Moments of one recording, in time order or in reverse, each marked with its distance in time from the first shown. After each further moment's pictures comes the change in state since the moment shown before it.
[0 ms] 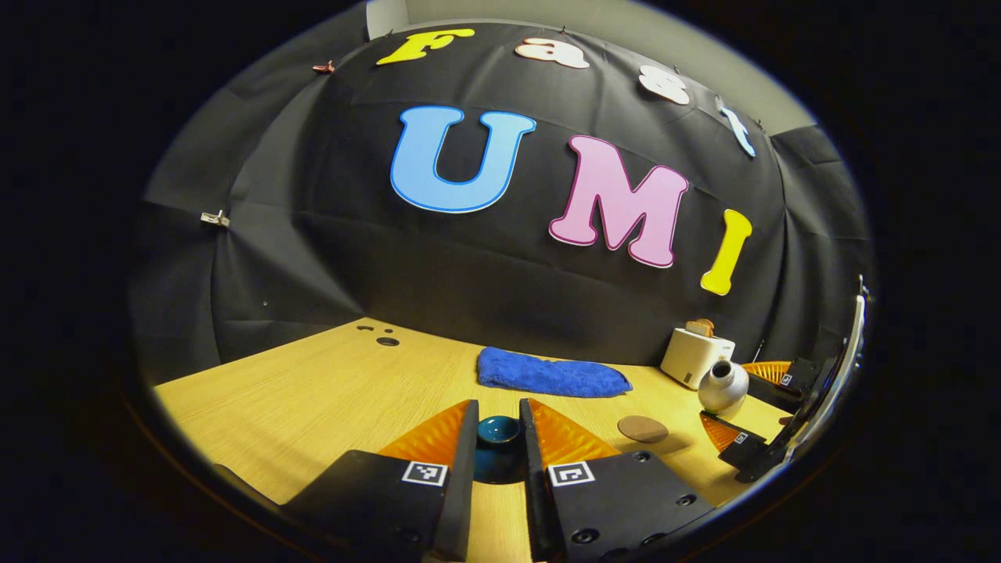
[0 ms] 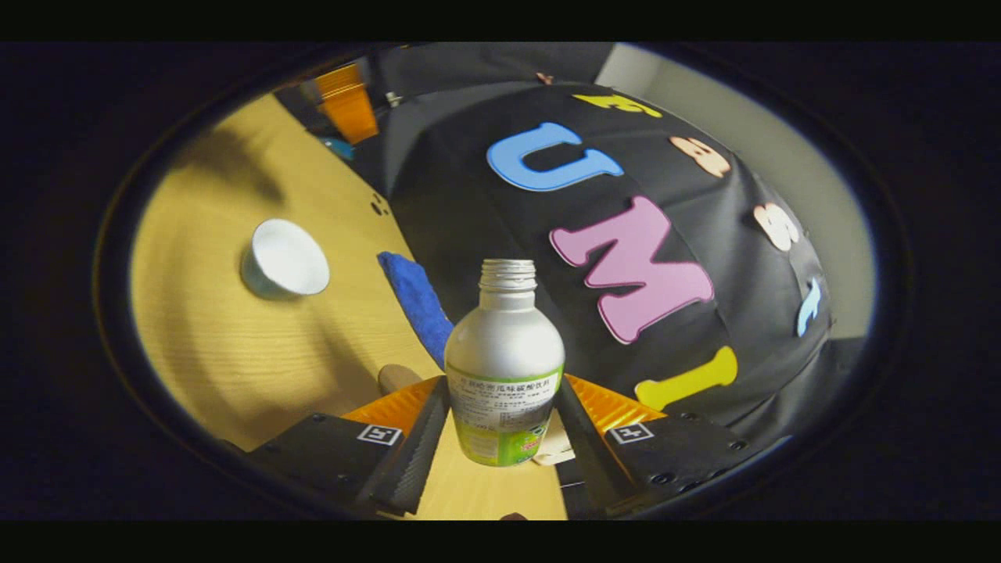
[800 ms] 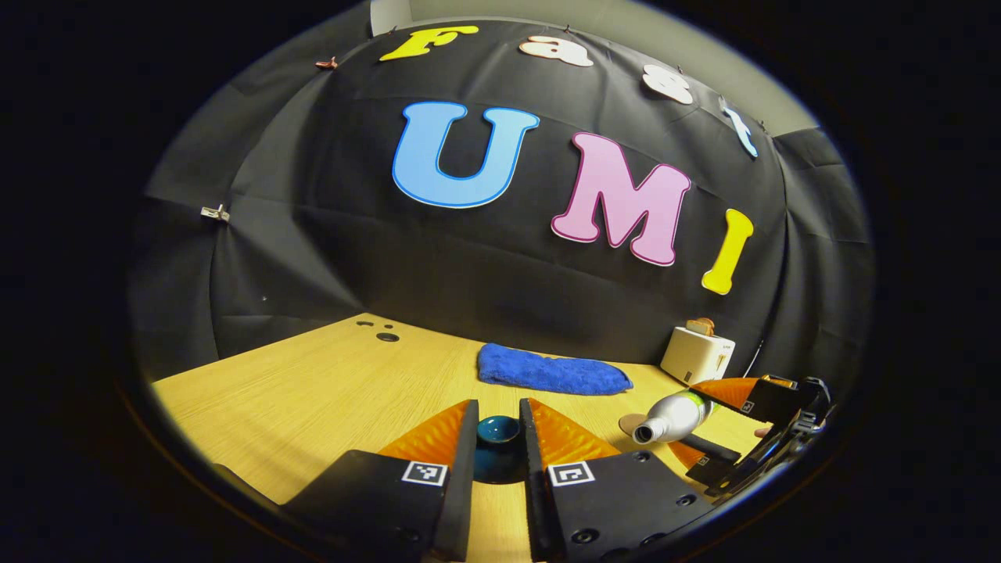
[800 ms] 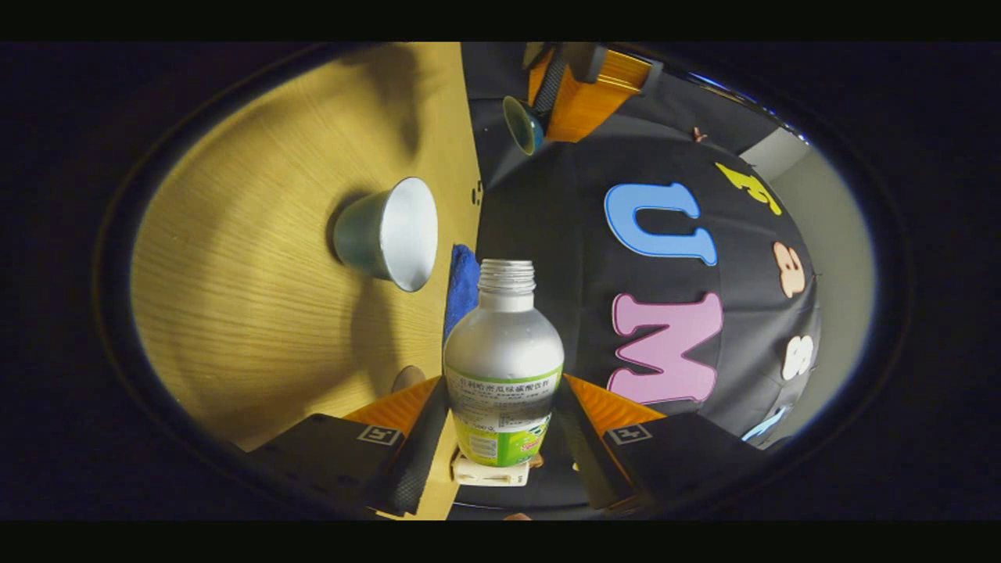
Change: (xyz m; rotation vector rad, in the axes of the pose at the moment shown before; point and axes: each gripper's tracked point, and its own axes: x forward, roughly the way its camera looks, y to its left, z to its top) left arm 0.001 0.003 -0.005 -0.009 0.016 -0.003; right arm 0.012 0.053 0.027 -0.475 -0.073 0.099
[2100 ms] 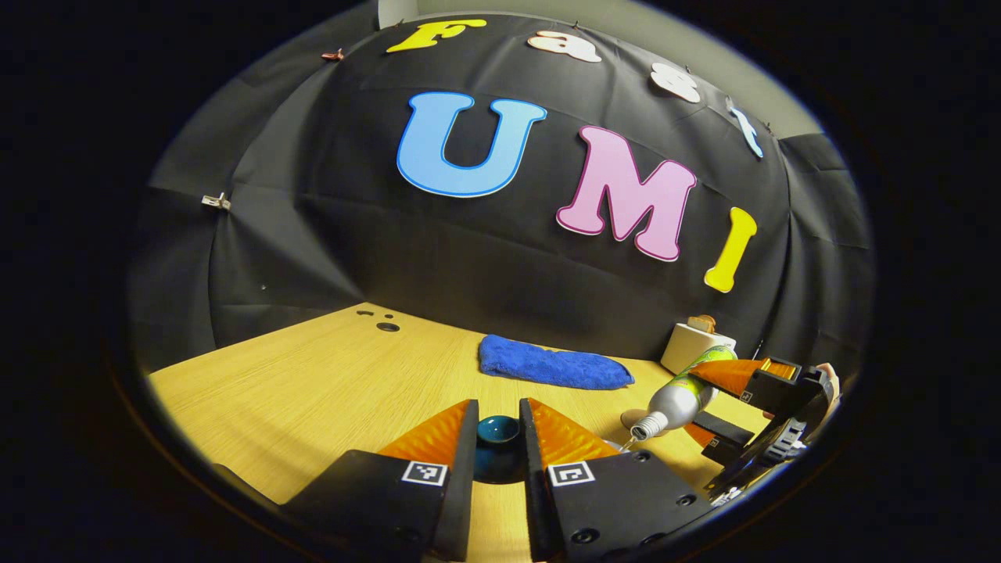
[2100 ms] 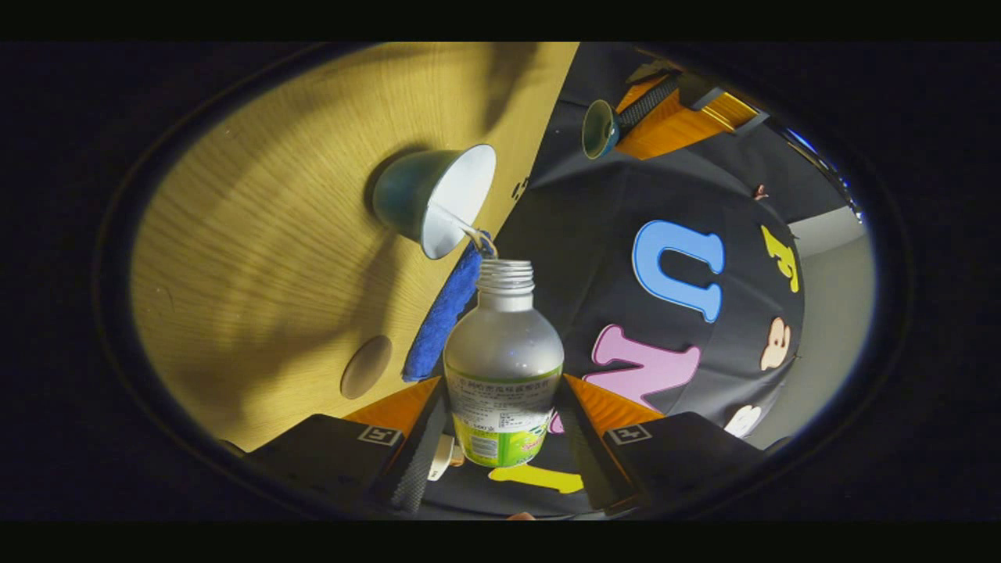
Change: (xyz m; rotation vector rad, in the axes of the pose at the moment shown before) left arm 0.003 0.006 -0.009 -0.021 0.029 -0.003; right arm 0.009 -0.017 -0.003 -0.337 0.000 -0.009
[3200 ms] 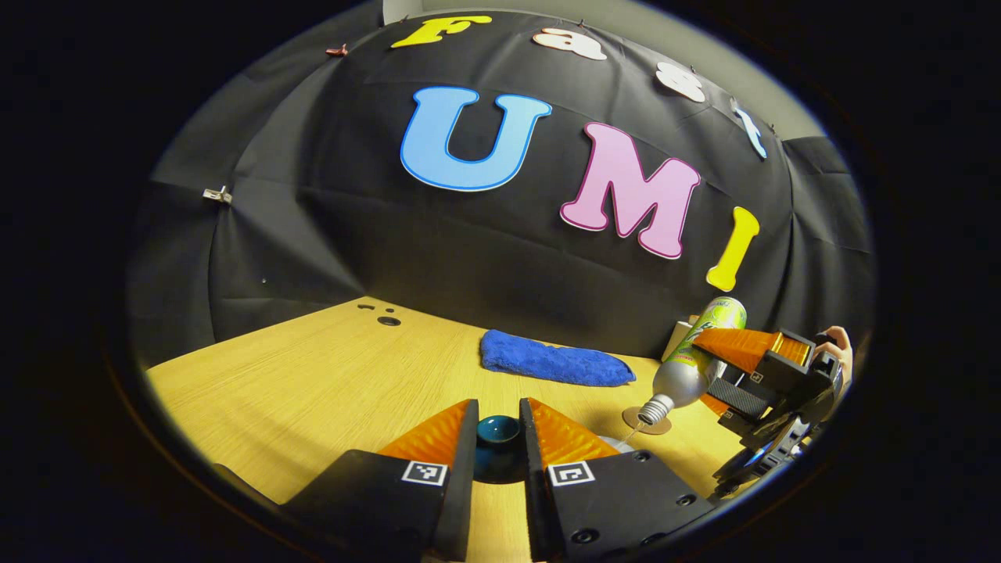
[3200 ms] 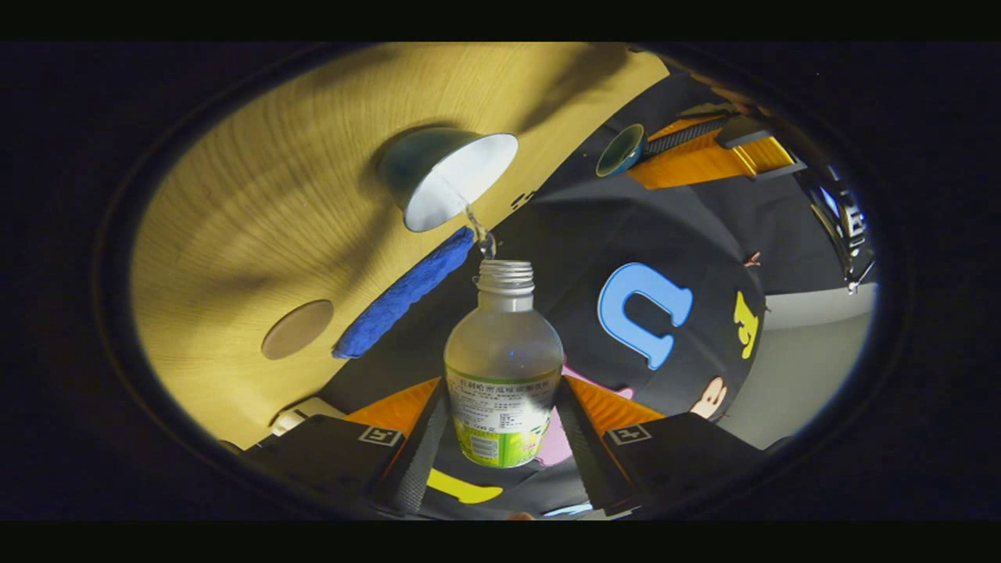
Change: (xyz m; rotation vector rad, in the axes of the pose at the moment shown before) left arm 0.001 0.004 -0.004 -0.011 0.014 0.003; right arm 0.016 -0.049 0.002 -0.330 -0.066 -0.138
